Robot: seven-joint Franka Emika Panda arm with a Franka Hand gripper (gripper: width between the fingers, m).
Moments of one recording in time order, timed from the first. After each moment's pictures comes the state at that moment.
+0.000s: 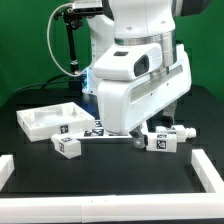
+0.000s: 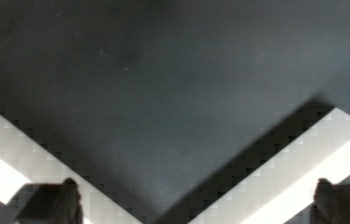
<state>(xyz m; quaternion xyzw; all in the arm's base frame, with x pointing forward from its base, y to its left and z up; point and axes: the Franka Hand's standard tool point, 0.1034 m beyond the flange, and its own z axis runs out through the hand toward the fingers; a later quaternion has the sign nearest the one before) 0.589 0.056 0.091 -0.91 -0.41 -0.01 0.06</state>
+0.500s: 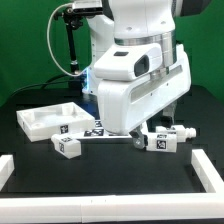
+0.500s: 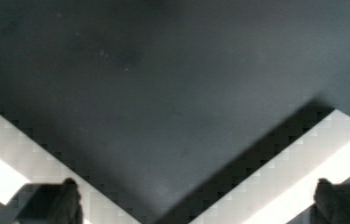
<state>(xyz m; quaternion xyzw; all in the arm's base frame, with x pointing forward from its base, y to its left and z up) 0.587 0.054 0.091 -0.91 -0.41 -0.01 0.05</state>
